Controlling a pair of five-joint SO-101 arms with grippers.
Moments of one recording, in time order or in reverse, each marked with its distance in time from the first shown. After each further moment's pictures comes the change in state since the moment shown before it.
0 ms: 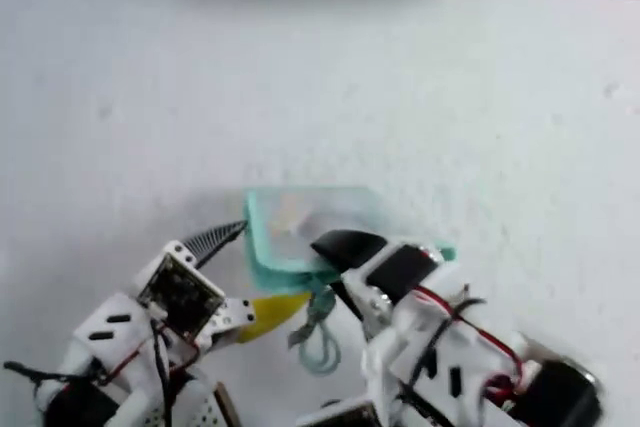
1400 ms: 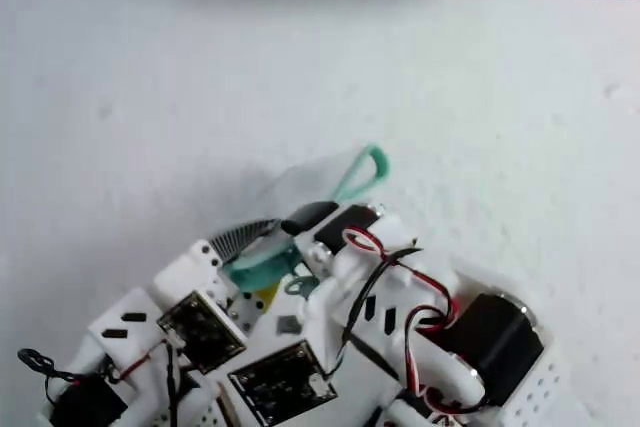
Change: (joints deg) left arm 7.6 0.4 1.2 -9.6 -7.0; right arm 0.4 15.6 -9.1 0.5 0.1
